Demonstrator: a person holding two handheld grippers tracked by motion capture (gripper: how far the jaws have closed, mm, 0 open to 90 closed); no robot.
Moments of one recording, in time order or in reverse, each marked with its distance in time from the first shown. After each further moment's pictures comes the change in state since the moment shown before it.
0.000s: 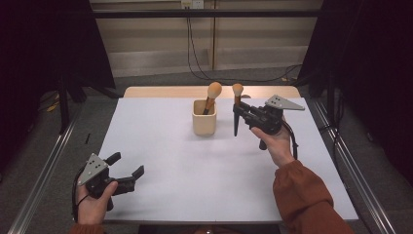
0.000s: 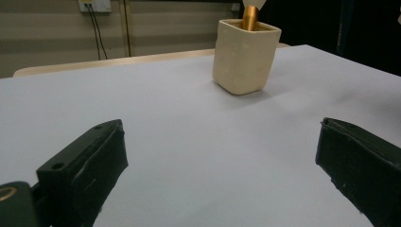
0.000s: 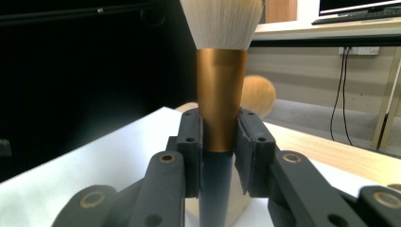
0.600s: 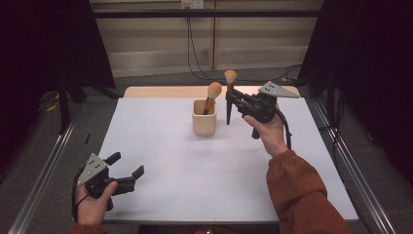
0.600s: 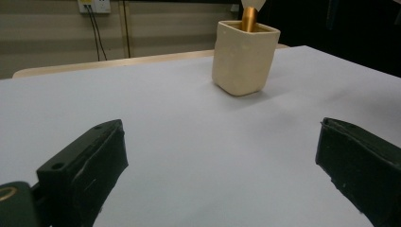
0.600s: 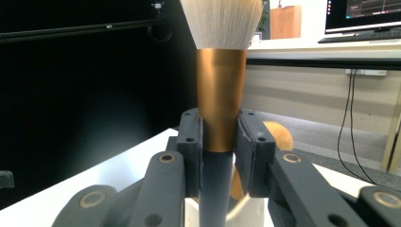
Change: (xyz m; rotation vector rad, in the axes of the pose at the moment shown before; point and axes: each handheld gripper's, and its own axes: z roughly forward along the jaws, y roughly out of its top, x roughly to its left) left arm 0.000 0.001 -0.001 -0.005 -0.002 0.003; right arm 0.011 0.031 0.022 -0.045 0.026 -0.022
